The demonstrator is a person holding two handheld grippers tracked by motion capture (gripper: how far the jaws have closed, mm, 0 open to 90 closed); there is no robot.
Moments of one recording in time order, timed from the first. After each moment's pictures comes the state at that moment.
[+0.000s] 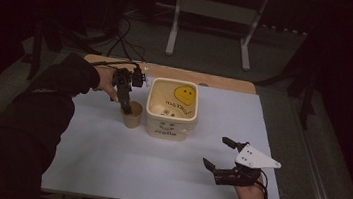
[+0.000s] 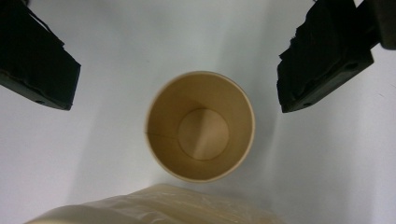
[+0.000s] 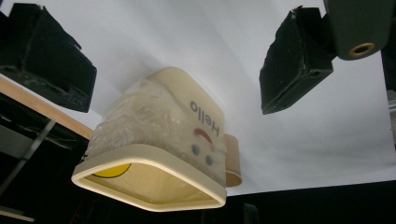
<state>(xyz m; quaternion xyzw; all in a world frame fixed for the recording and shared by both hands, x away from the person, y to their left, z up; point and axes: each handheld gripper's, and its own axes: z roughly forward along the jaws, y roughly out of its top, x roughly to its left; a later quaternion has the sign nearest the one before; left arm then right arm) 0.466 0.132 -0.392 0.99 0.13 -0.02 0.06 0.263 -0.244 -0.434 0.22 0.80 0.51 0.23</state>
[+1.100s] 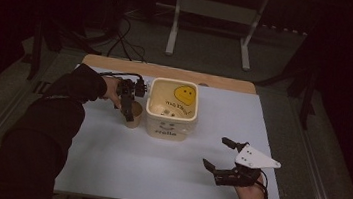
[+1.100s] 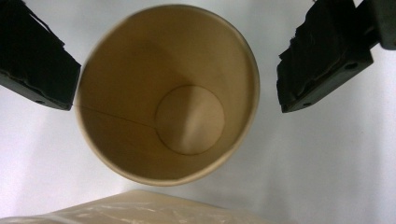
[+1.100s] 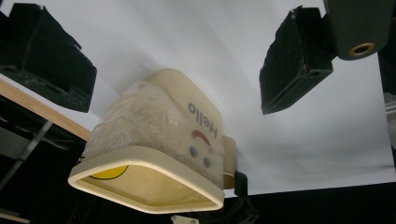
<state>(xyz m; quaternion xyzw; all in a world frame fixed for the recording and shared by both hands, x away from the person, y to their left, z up) 0.482 0.128 -0.449 0.99 0.11 -0.04 0.06 0.263 -0.244 -0.435 0.22 0.80 0.51 0.22</state>
